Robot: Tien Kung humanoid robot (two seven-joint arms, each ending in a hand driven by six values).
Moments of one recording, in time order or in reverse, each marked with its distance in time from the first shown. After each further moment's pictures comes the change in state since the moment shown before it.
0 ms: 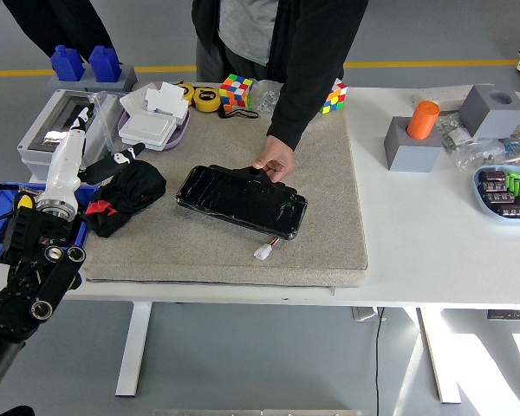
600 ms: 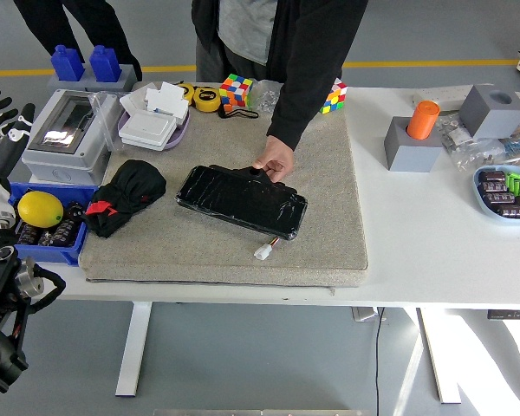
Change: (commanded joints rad) left arm 0.110 -0.011 -0.225 -0.114 -0.567 -0.035 -0.262; right arm 0.014 -0.004 0.044 -0.050 -0.039 0.002 -0.011
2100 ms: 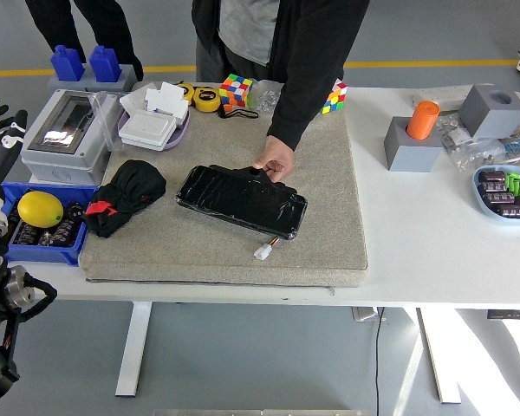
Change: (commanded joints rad) left arm 0.055 0.009 -0.010 -0.076 0.025 -0.026 0.048; right arm 0.032 -0.013 -0.020 -0.004 0.005 -0.015 -0.006
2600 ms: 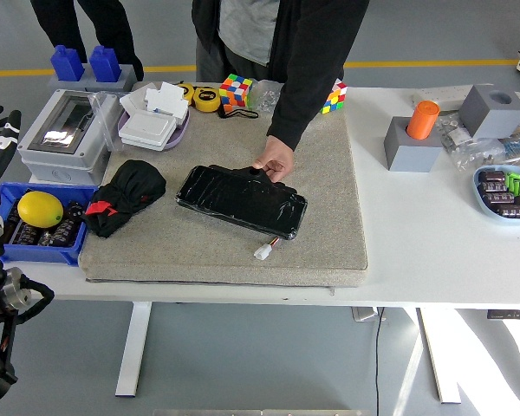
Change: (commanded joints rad) left arm 0.017 -0.002 -0.013 -0.018 -0.005 -0.003 0.002; right arm -0.011 0.010 0.022 0.003 -0.008 -0.004 -0.003
